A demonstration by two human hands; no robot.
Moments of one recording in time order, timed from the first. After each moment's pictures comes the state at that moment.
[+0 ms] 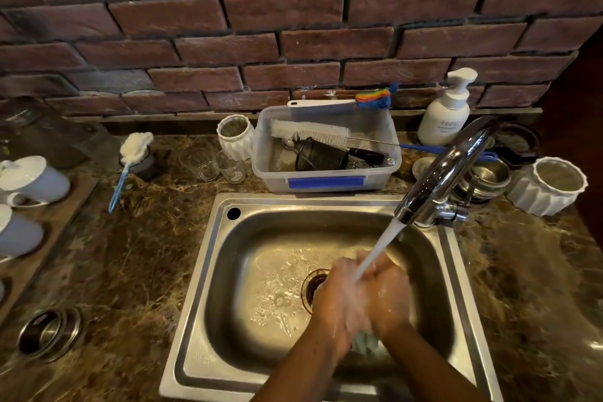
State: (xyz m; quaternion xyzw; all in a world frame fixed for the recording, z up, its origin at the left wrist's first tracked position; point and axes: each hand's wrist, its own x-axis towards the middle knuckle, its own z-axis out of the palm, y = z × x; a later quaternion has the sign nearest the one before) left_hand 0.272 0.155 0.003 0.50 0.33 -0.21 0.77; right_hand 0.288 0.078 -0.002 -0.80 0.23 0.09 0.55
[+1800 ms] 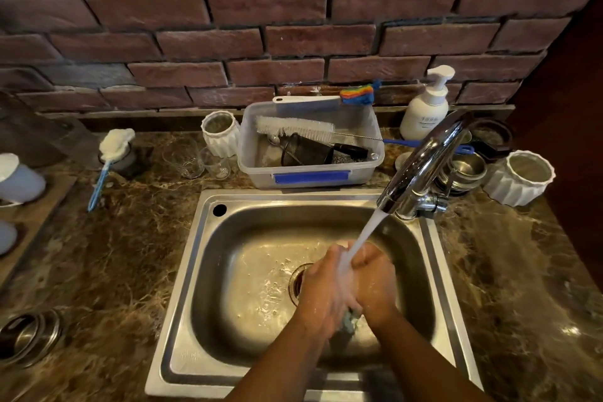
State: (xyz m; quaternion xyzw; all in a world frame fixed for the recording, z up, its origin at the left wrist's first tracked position) left_hand 0.277 0.159 -0.018 0.46 0.33 -0.18 0.81; right_hand 0.295 0.071 0.007 -0.84 0.18 0.12 0.50
